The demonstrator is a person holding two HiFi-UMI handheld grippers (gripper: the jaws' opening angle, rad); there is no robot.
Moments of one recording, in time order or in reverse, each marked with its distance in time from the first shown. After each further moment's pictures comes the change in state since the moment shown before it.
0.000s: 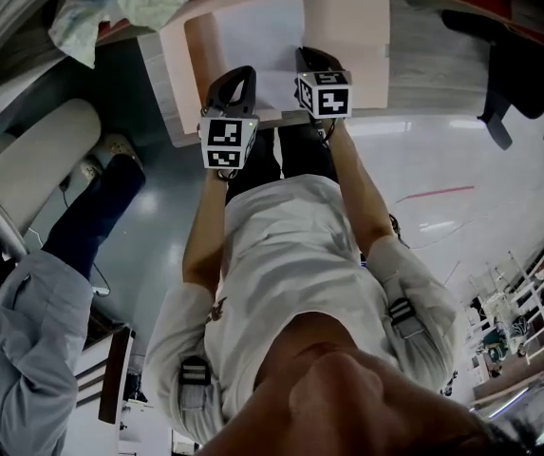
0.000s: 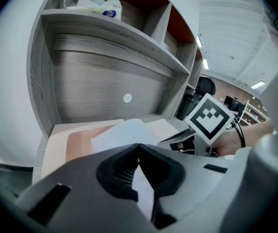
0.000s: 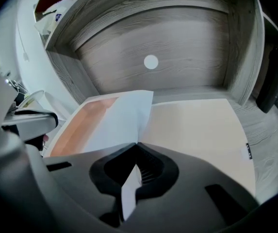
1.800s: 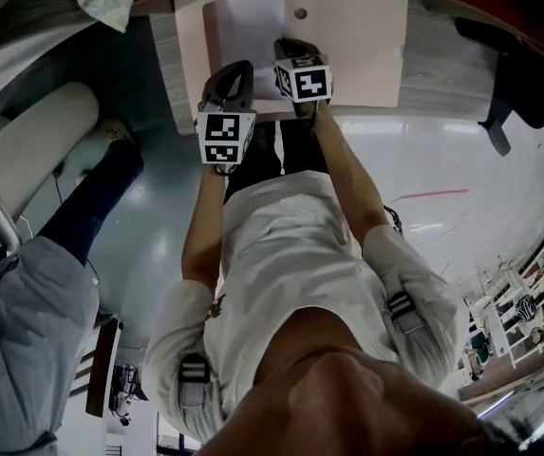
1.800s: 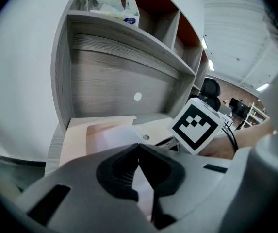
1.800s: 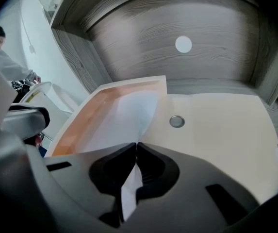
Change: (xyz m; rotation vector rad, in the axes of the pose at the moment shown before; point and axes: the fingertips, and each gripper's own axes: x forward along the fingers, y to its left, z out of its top) left arm -0.024 0.034 -0.020 -0.040 -0.005 0.050; right arm 0.053 0.071 -0.008 -0.062 0.077 0.082
